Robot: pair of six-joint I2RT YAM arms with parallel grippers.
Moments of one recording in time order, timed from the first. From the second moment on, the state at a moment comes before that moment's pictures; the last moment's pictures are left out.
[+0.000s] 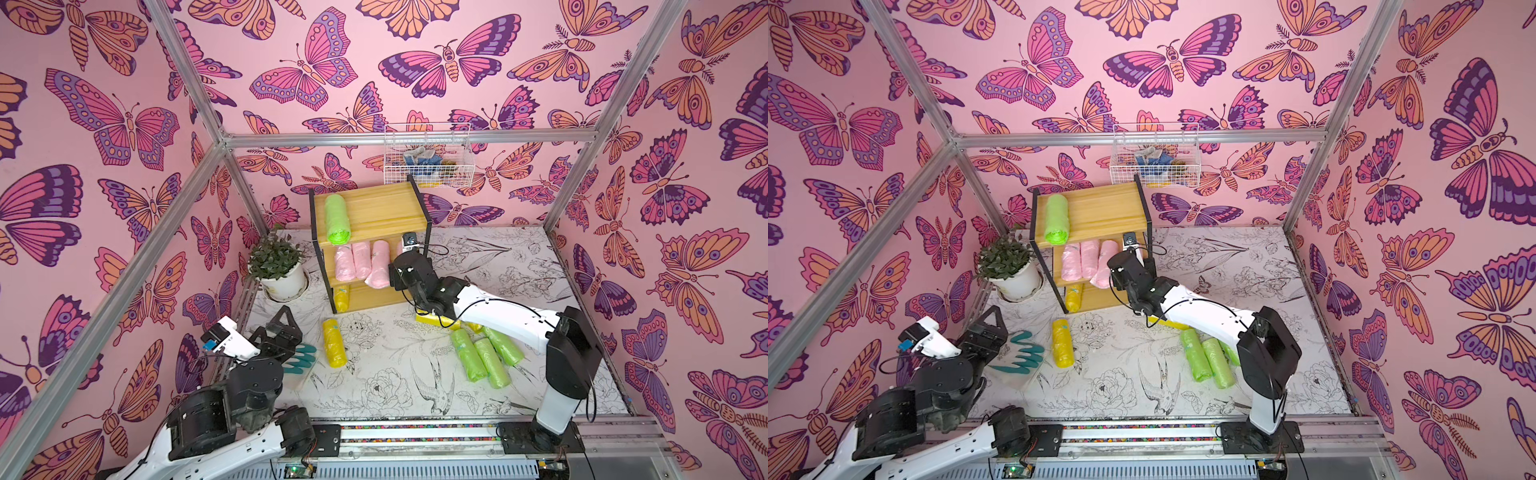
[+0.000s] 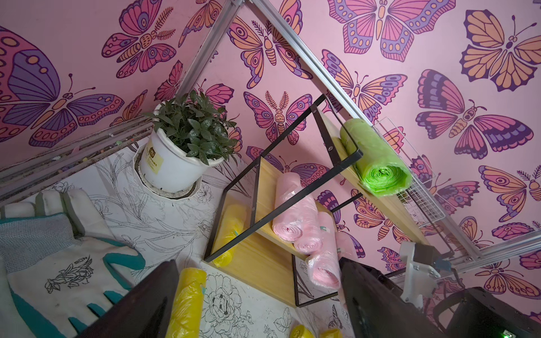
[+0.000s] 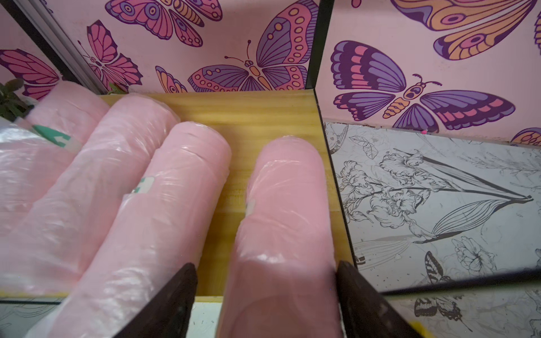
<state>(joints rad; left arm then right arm) -1.07 0.33 0.90 -1.00 -1.15 -1.13 0.89 1.78 1.44 -0.22 0.56 0.40</state>
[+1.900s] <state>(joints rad) -1.07 0.37 0.86 -1.10 -0.91 -1.07 0.80 1.61 1.20 -0.35 0.11 0.82</state>
